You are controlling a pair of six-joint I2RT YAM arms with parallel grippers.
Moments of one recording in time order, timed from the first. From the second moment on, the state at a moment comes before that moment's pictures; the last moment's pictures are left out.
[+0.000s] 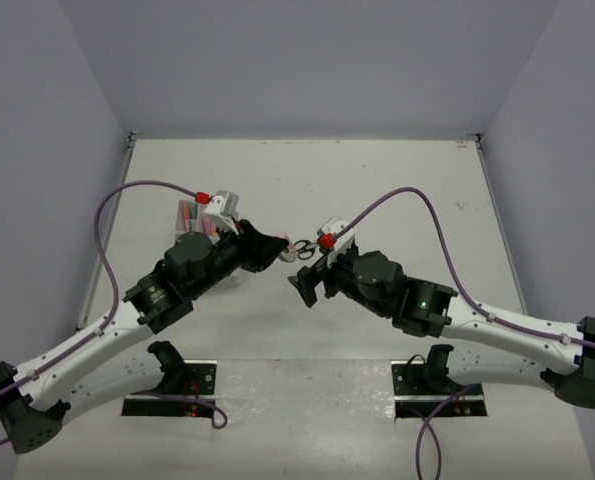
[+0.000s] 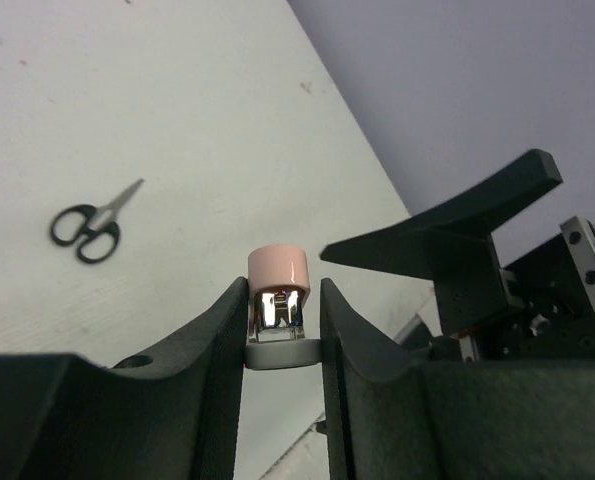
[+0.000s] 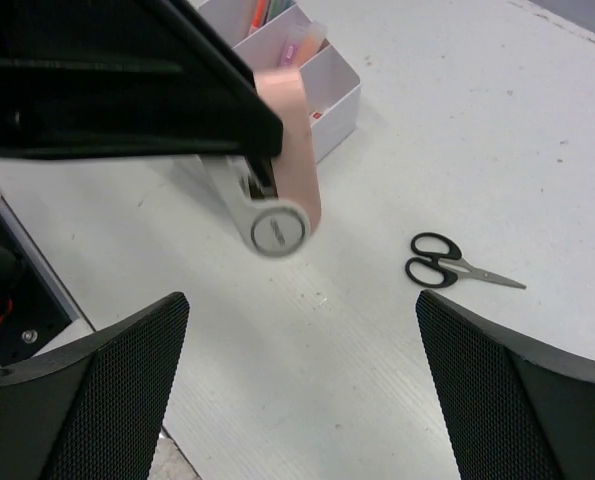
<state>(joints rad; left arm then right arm) -0.83 0.82 0.72 -0.05 -0.04 -0.71 1.17 1.02 0.86 -0.13 0.31 0.17</state>
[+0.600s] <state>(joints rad) -0.75 0.95 0.66 -0.28 -0.70 -0.24 1.15 0.63 0.67 -0.16 0.41 0.20</state>
